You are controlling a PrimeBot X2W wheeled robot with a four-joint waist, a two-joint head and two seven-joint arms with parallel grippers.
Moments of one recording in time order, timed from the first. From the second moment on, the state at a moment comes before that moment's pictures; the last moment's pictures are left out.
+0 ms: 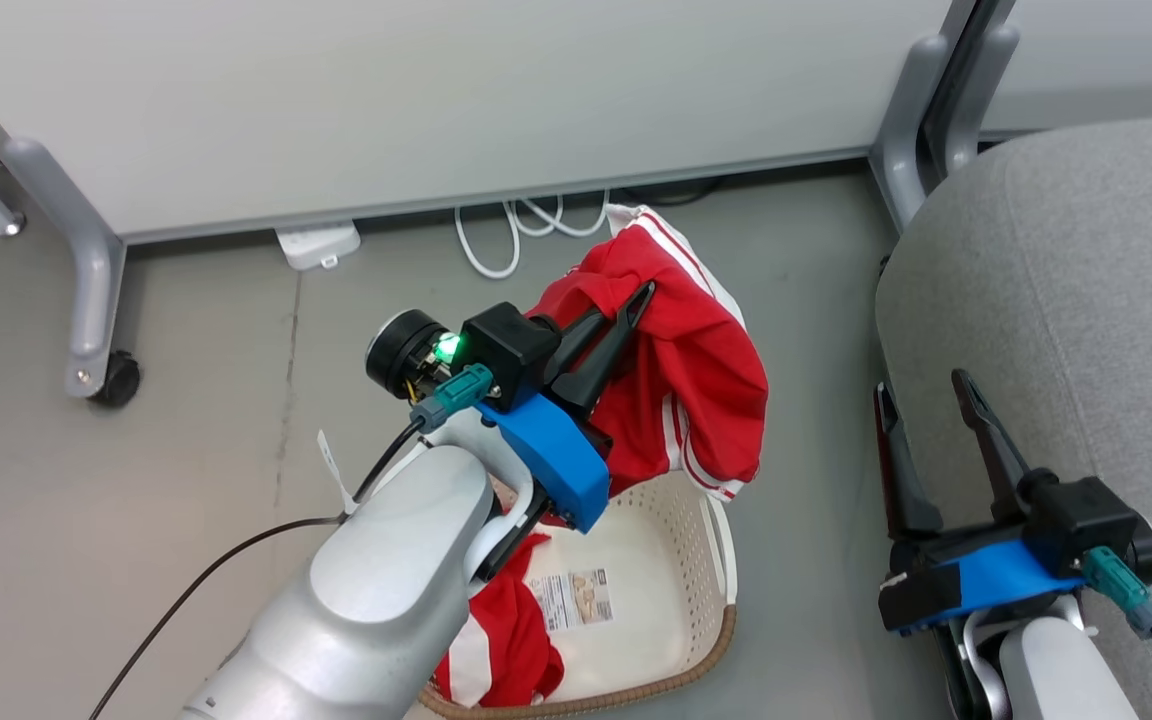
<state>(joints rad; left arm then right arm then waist) -0.82 0.05 -0.82 0.65 -0.49 -0.10 -0.26 -0.22 -0.08 0.03 0.26 0.06 0.13 -0.26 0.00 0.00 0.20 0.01</state>
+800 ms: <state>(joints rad) -0.84 0.06 -0.87 0.59 -0.53 -0.09 -0.23 -0.10 -0.06 0.01 0.25 0.04 0.13 -0.26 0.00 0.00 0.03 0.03</state>
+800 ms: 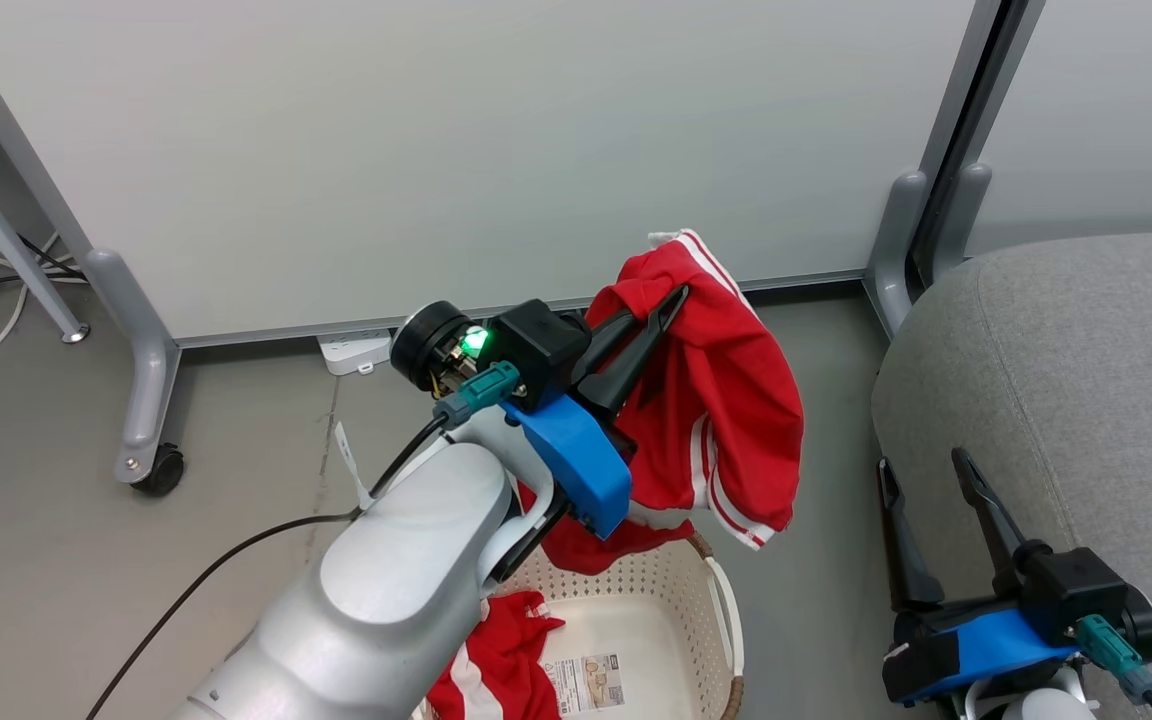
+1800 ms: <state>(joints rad) -0.86 0.06 -0.90 0.57 -0.54 -0.07 -0.23 -0.40 -0.17 0.35 0.24 0.03 0.13 -0.26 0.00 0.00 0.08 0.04</state>
